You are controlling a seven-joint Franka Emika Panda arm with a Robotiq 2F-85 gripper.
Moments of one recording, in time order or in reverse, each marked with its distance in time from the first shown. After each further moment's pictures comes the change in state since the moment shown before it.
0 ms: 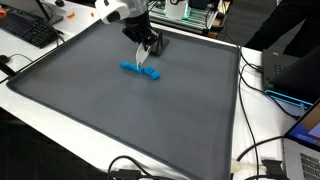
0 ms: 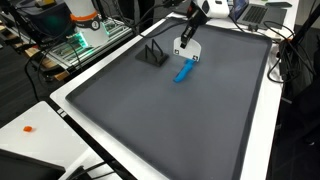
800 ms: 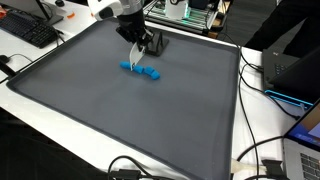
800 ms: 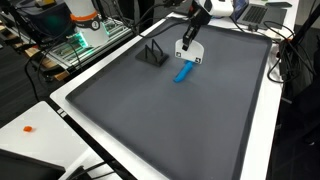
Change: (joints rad) arm -0.001 0.004 -0.016 0.014 -0.031 0.031 0.001
